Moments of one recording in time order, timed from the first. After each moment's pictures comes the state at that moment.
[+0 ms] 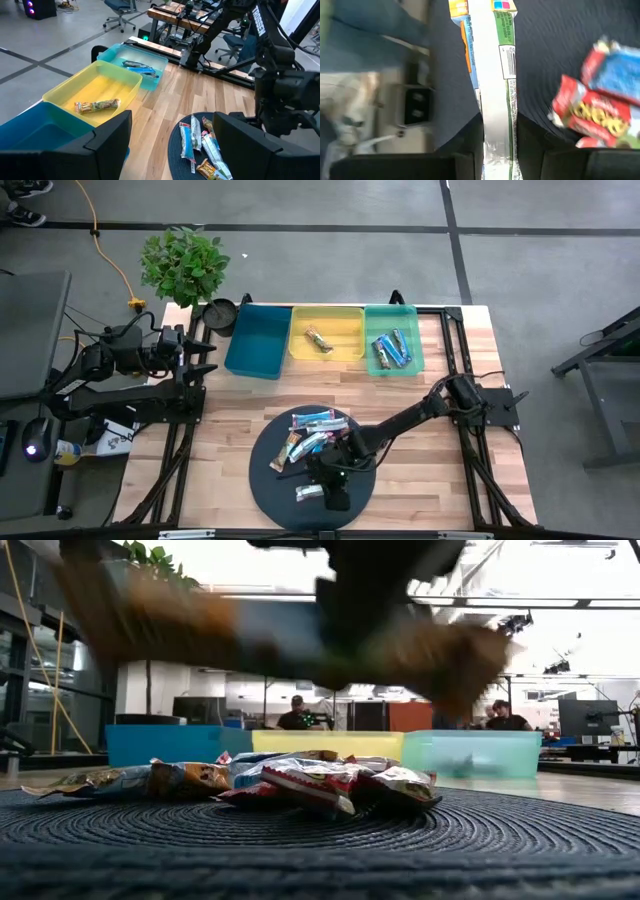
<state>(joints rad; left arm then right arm) 0.25 0.28 0.85 -0.82 0.04 -0.21 0.40 2.13 1.64 -0.50 -0.32 0.52</state>
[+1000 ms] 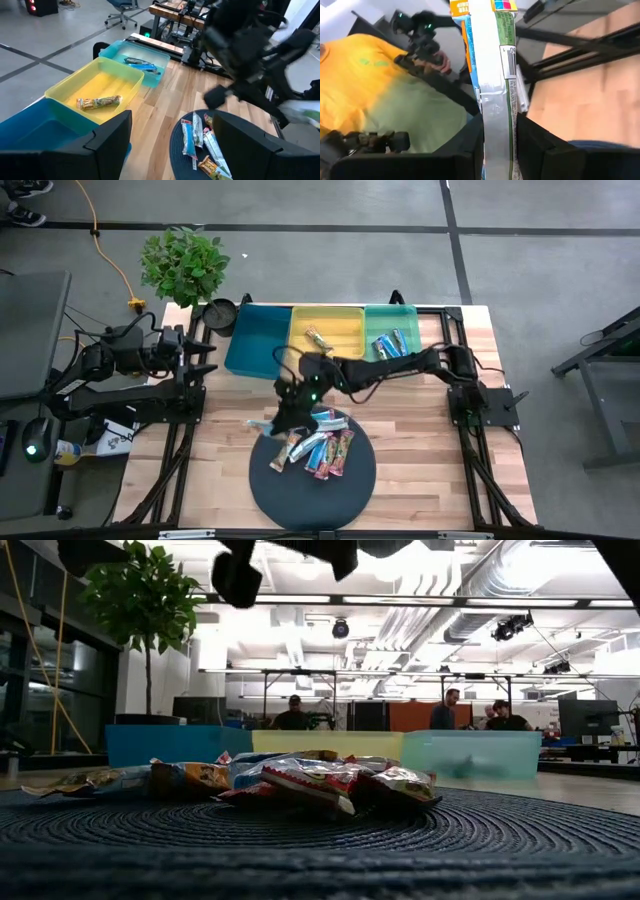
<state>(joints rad) 0.25 0.28 0.85 -0.84 0.03 -0.21 0.00 2.07 1.64 0.27 -0.76 0.69</state>
